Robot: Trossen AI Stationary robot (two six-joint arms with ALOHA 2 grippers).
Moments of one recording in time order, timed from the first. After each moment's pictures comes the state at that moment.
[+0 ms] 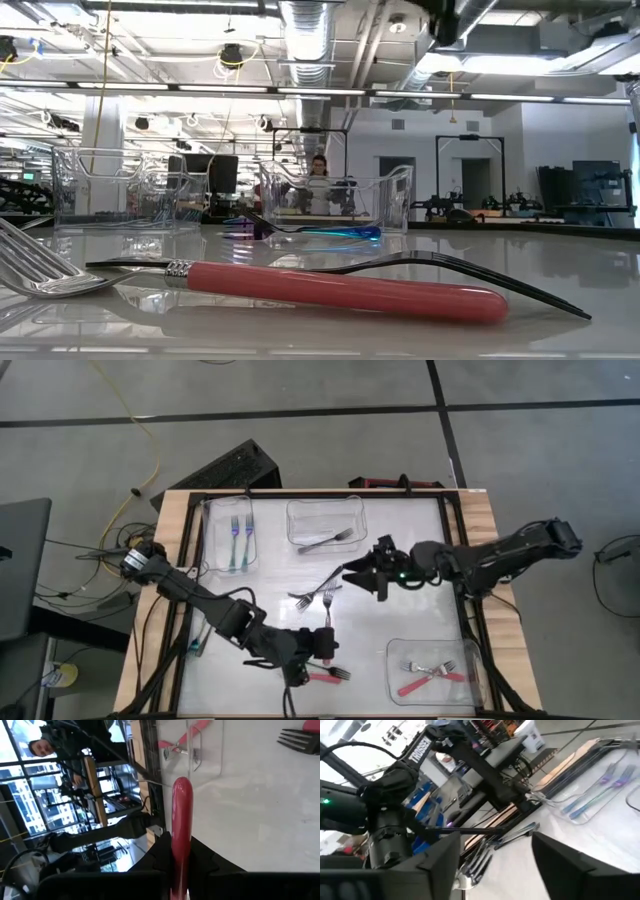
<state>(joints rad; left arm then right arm) -0.51 1.74 1.56 -0.31 -0.59 0.99 0.18 1.17 0.82 0.31 0.19 0.74</state>
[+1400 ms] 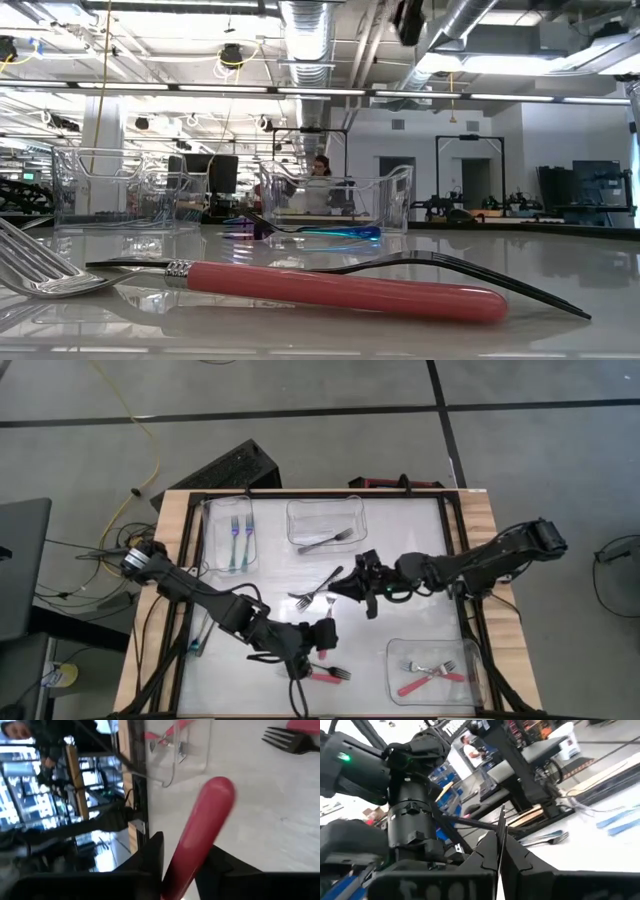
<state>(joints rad) -0.47 1.73 1.56 -0.38 -0.56 0.85 0.22 1.35 0.82 0.58 0.11 0.59</state>
